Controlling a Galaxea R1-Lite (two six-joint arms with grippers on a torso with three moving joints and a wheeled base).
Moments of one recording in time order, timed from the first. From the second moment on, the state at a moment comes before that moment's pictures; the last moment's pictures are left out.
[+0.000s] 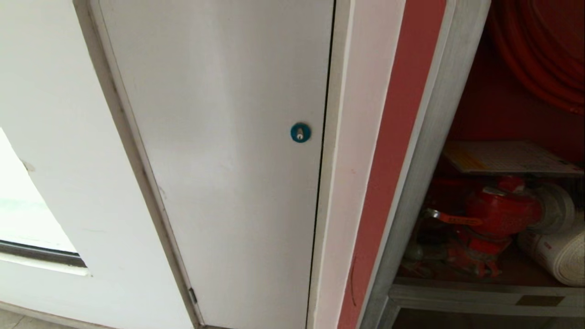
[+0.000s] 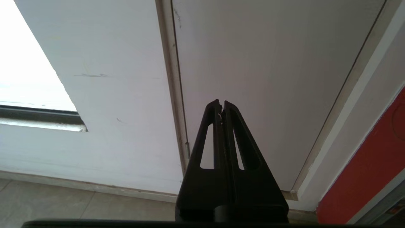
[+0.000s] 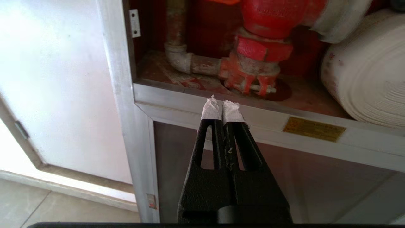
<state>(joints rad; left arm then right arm) 0.01 0.00 0.00 0.00 0.00 0.01 -0.01 0.00 0.00 0.01 0.05 -0.09</state>
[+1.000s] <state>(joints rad) 0.01 0.00 0.00 0.00 0.00 0.01 -0.01 0.00 -0.03 0.03 0.02 -0.09</state>
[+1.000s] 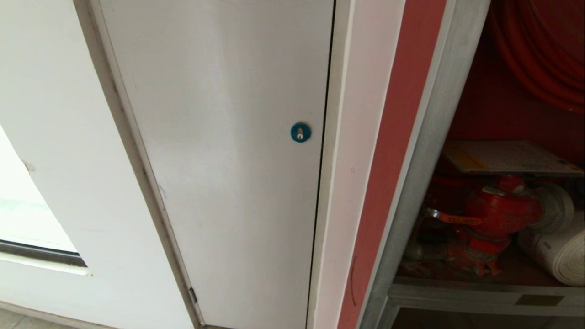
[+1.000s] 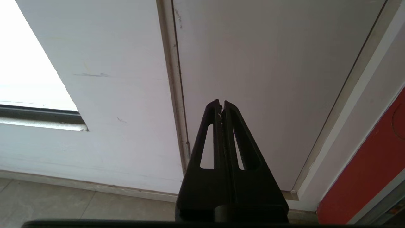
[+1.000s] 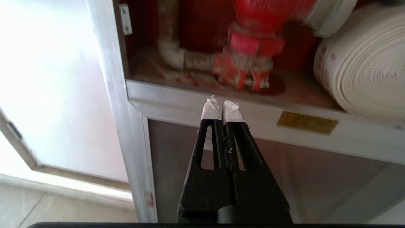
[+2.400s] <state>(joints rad) 0.01 0.00 0.00 0.00 0.00 0.01 0.02 1.00 -0.82 0.10 0.15 1.14</state>
